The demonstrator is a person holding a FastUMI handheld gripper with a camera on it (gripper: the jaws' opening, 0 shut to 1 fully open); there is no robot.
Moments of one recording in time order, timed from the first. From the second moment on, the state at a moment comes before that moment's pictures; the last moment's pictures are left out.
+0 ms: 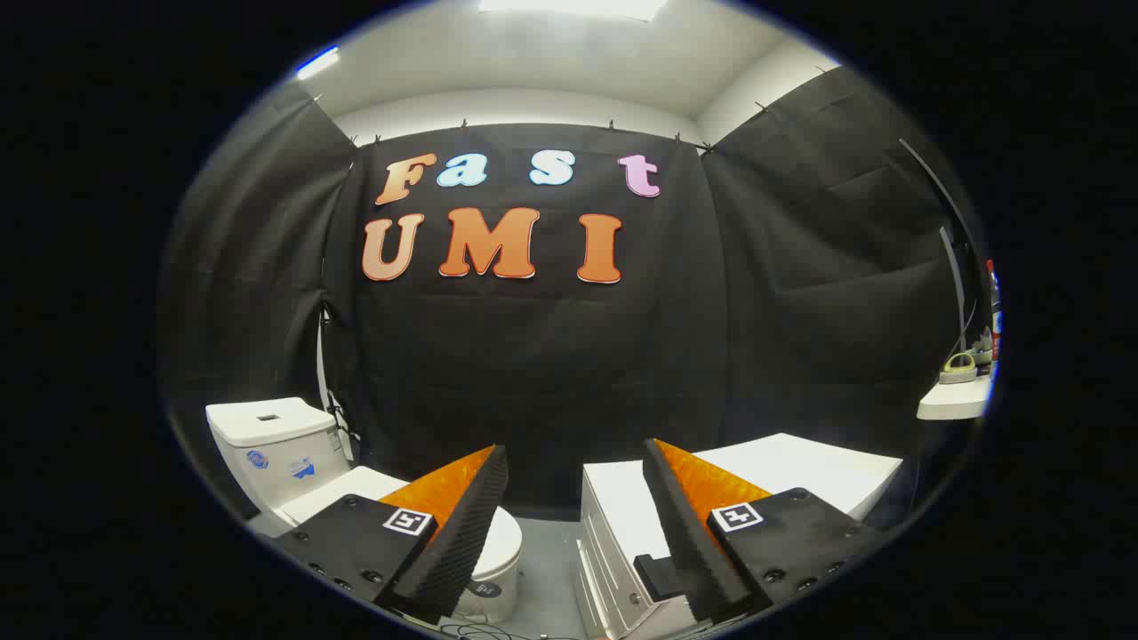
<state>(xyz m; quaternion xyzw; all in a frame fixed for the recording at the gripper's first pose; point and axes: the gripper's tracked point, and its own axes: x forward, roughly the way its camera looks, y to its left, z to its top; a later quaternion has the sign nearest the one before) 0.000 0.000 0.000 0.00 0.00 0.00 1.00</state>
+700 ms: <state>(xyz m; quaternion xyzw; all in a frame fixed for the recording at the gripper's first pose) 0.000 0.001 0.000 0.01 0.00 0.00 1.00</state>
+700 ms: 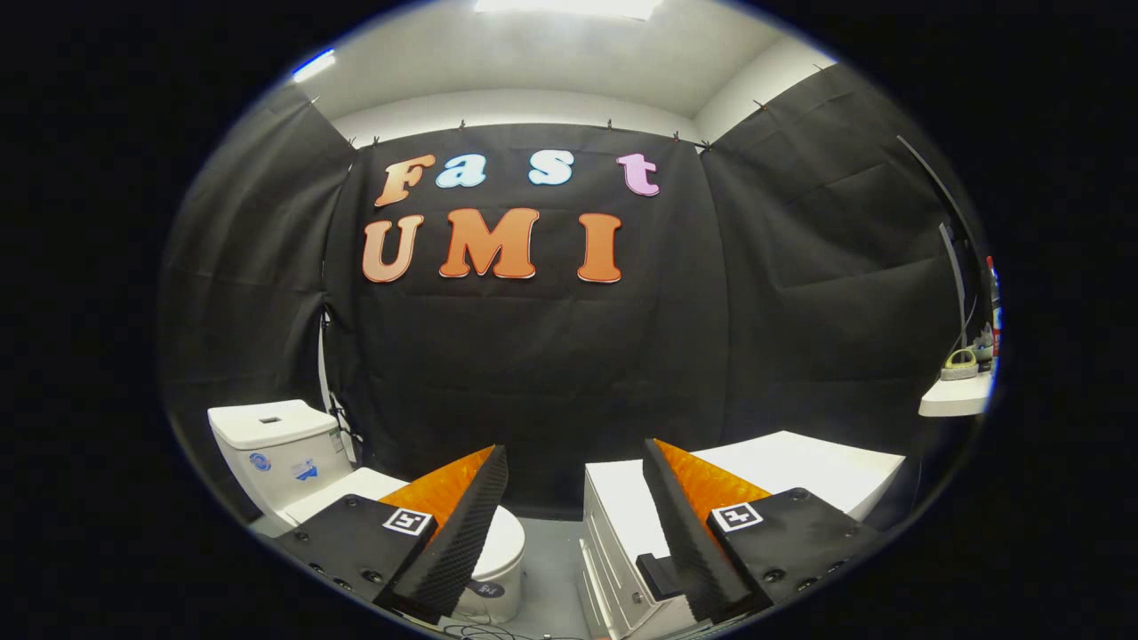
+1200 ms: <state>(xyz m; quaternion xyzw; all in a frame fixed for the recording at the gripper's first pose) -0.002 0.012 0.000 0.01 0.00 0.02 1.00</state>
